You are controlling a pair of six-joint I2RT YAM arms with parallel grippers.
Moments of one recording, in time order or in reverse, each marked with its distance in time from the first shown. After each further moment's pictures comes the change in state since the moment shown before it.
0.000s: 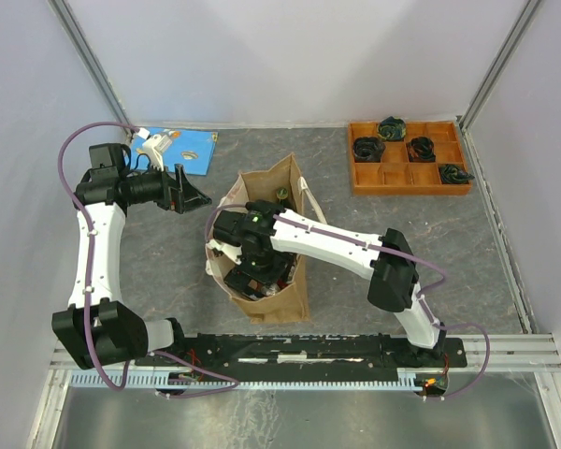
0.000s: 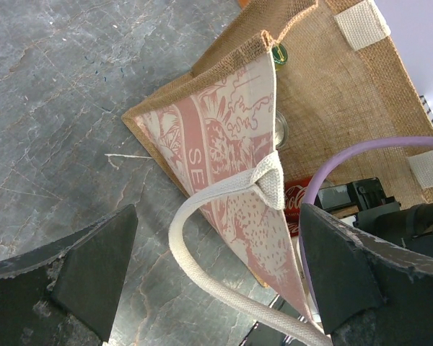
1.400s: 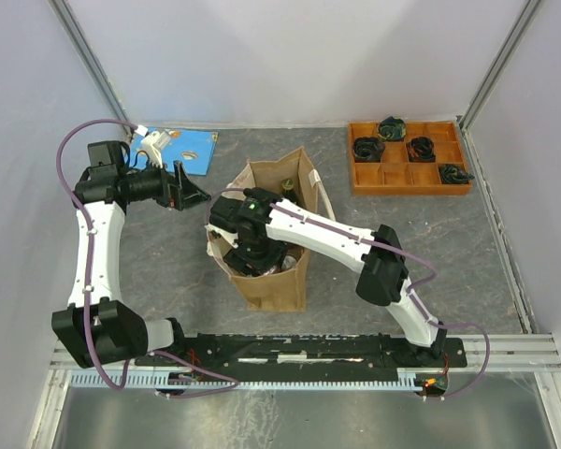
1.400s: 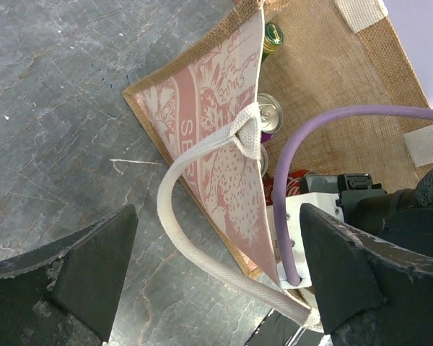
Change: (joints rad) left arm 0.000 0.006 0.016 0.019 -0.007 -0.026; right arm -0.046 0.086 0.159 -0.030 0.105 0.035
